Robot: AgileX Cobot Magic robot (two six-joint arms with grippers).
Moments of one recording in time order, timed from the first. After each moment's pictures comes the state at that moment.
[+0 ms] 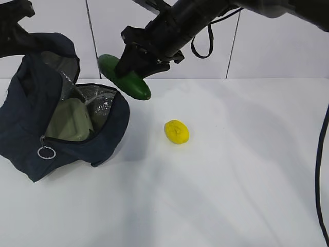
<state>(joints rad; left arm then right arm) -0.15 1.46 -1.10 -0.63 0.42 0.05 0.38 2.27 -2.20 0.73 1.22 -0.37</state>
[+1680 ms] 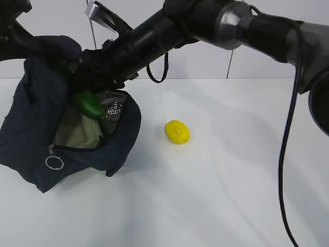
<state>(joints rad) -0.15 1.41 -1.10 -0.71 0.58 0.05 0.50 2.37 -2.20 0.97 1.10 -0.62</state>
